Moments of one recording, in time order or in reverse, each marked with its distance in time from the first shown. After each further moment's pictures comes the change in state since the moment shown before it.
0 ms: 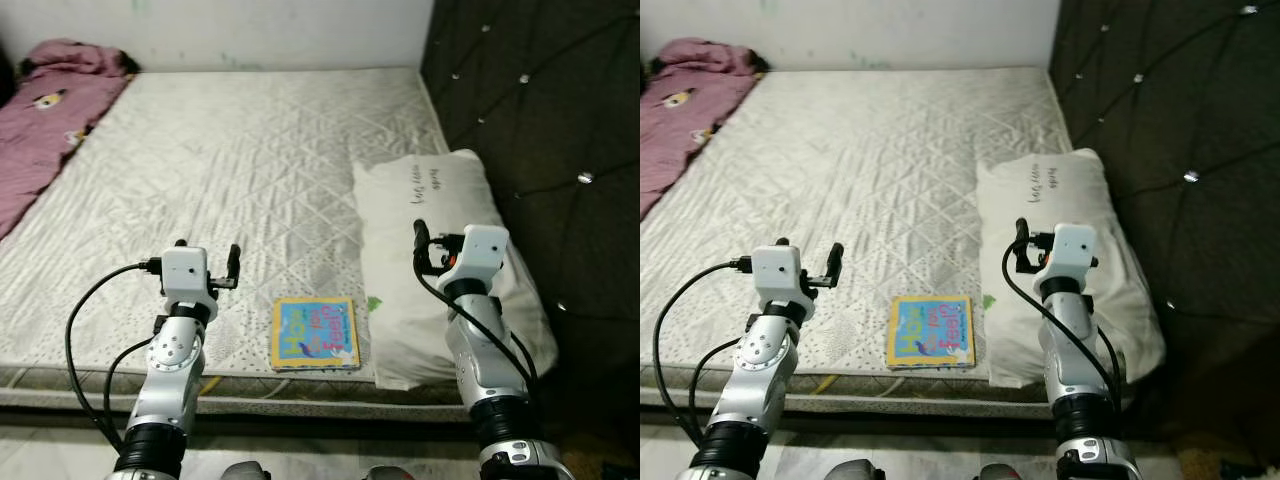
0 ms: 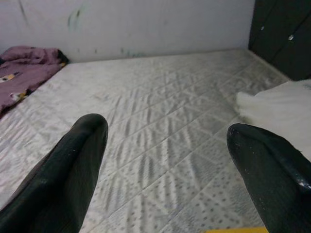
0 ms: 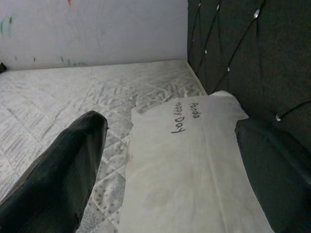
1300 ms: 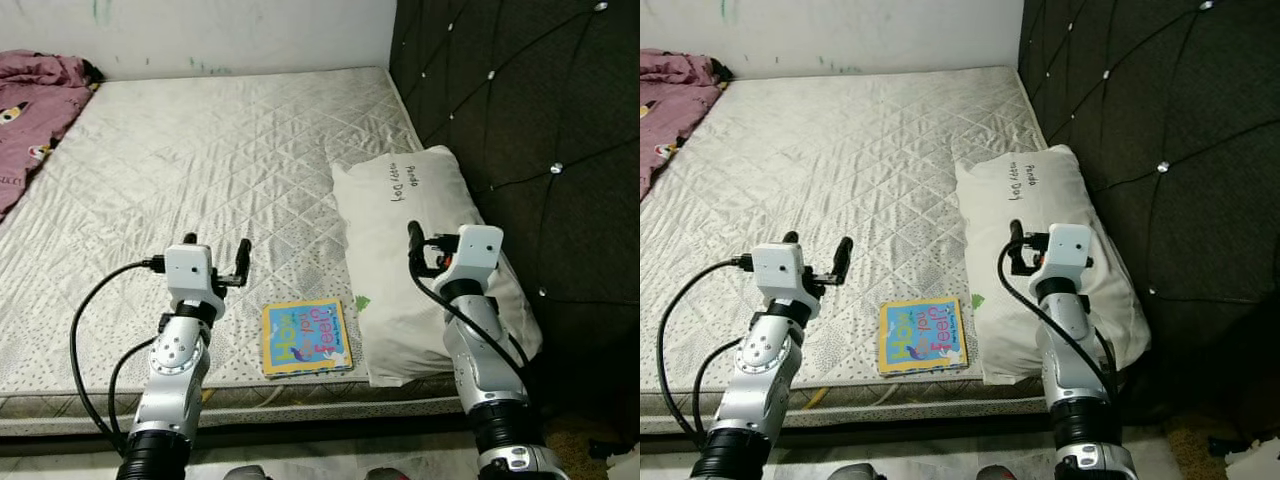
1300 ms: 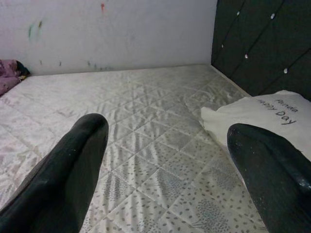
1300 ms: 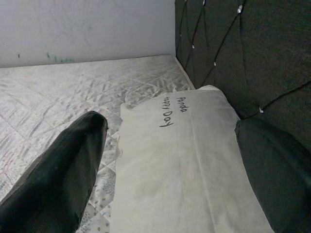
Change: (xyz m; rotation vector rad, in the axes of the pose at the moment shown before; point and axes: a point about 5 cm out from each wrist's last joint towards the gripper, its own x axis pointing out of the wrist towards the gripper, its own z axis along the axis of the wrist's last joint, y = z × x) left arm -0.004 -0.010 0.011 -0.052 -0.052 -0.065; right arm -0.003 0.002 -0.001 -0.004 0.030 0.017
